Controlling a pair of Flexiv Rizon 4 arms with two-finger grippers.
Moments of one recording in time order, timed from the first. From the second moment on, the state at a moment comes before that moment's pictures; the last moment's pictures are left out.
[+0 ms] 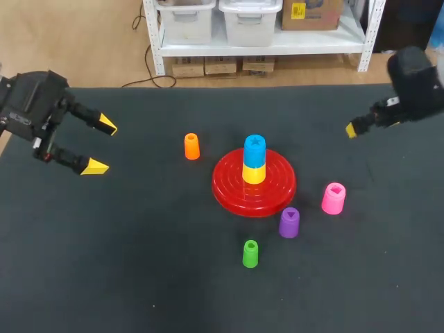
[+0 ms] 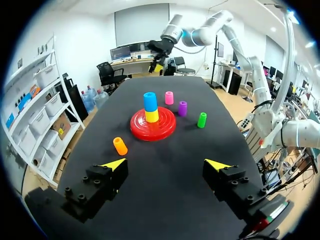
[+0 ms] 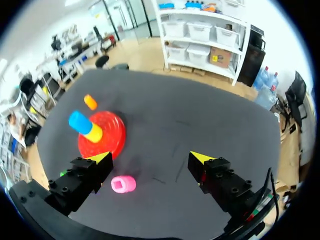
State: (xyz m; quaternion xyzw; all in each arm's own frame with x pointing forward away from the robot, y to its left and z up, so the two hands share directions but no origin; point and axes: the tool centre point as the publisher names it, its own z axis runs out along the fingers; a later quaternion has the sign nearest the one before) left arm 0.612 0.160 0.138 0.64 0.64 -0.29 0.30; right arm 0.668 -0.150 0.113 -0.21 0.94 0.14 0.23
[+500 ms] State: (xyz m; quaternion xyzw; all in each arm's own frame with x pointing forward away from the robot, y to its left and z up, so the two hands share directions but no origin) left arm 0.612 0.160 0.138 0.64 0.64 -0.29 0.30; right arm 0.625 -0.132 0.083 -0.32 0.94 -0.01 0.16
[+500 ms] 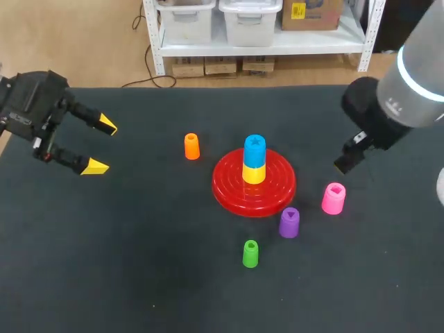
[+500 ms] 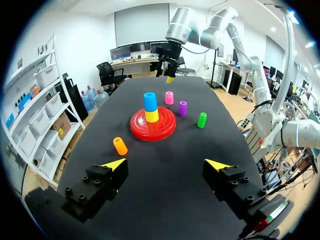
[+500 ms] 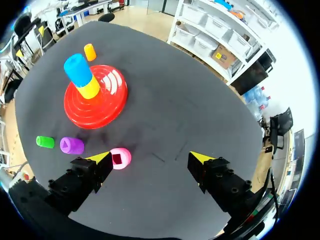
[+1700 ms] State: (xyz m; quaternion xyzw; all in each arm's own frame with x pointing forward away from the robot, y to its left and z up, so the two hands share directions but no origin) left arm 0.612 0.160 0.138 0.64 0.64 -0.29 0.30; right arm 0.593 -0.103 0.046 -0.36 0.93 0.00 0.07
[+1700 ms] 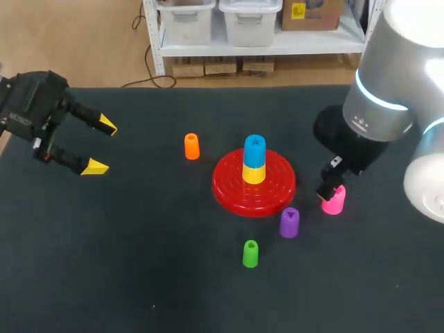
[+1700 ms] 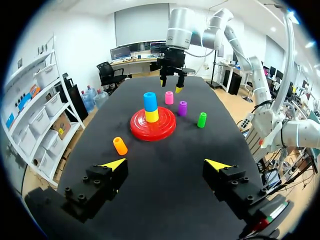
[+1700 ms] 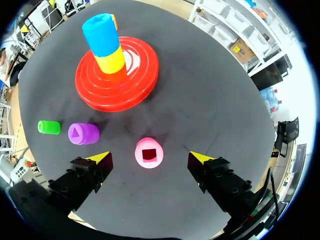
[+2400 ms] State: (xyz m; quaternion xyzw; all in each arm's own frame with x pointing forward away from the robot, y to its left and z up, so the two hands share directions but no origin) left arm 0.612 0.160 0.138 0.64 0.64 -0.29 0.30; right arm 0.600 -0.103 0.020 -0.34 0.94 0.00 0.05
